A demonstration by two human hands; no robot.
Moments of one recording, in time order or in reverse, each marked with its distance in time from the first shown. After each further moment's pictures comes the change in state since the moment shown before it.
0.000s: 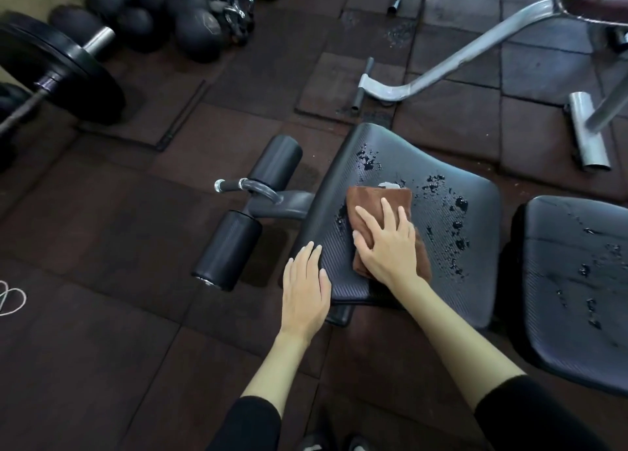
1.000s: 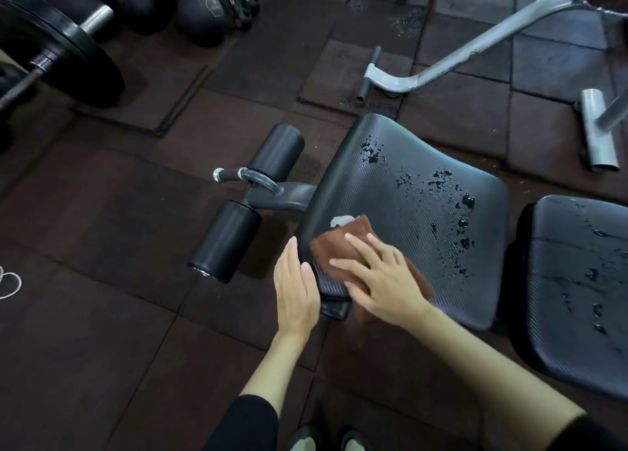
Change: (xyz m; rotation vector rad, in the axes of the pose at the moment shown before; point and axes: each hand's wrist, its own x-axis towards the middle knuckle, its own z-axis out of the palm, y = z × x) left_hand -0.004 0.000 0.001 -0.330 0.129 -0.245; right_hand -0.054 0.016 -0.001 -0.070 -0.080 -0.524
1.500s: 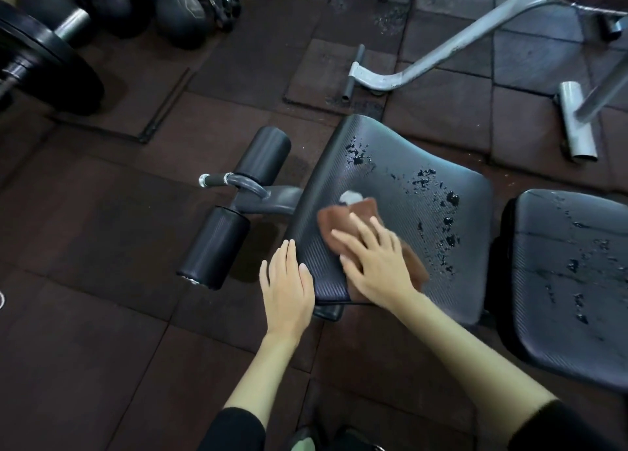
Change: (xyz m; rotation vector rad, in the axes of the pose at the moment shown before) left_hand 0.008 0.006 0.000 0.403 -0.050 0.077; right_hand 0.023 0.012 -0.003 0.036 0.010 0.241
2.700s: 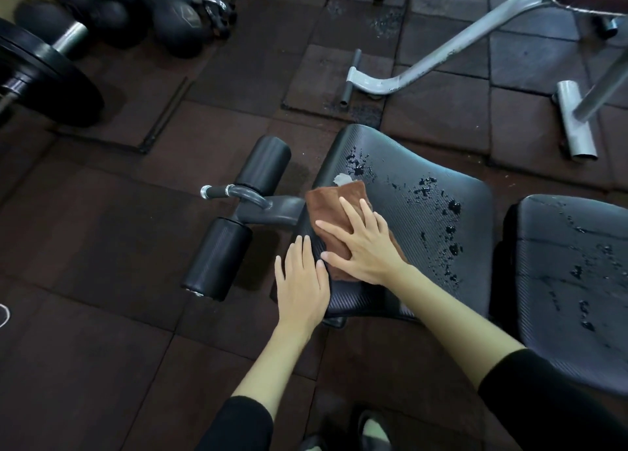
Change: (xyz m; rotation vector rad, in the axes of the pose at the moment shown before) left_hand 0.030 0.020 -0.002 0.162 -0.138 0.063; right_hand 0.055 0.000 0.001 -0.051 -0.068 -0.103
